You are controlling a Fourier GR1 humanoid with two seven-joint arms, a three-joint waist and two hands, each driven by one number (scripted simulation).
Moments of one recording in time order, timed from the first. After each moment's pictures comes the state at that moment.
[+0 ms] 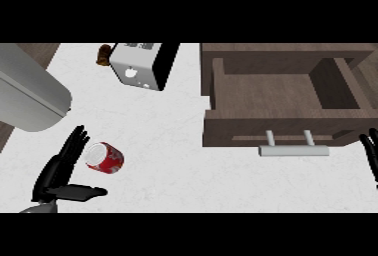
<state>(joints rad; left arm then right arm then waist) -0.06 0.21 0.24 -1.03 -0.06 -0.31 -0.45 0.25 -0.04 -0.24 -2.10 -0.07 0.20 0.07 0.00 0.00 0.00</state>
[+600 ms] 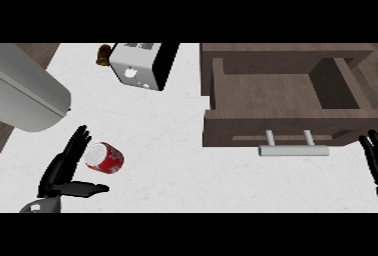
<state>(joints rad) -0.15 0.24 0.24 -0.81 -0.08 -0.29 -0.58 0.26 -0.02 -0.22 -2.13 -0.05 0.19 0.08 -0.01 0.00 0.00</state>
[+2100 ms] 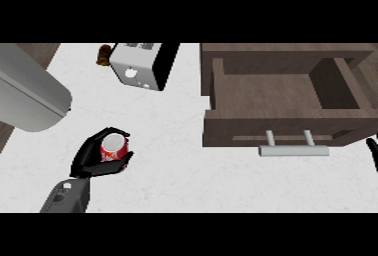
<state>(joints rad) -0.29 0.16 0.16 -0.74 -0.05 -0.27 -0.57 0.27 -0.02 -0.26 -2.15 -0.10 0.23 0.10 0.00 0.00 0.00</state>
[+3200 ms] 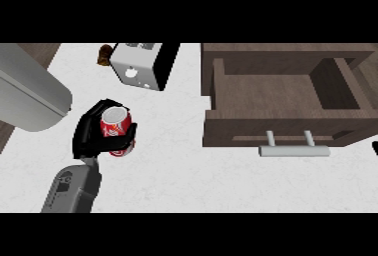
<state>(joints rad) -0.28 0.04 0.17 -1.16 0.05 -0.02 -0.26 0.30 -0.01 -0.24 -2.20 -0.10 0.19 0.10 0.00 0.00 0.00</state>
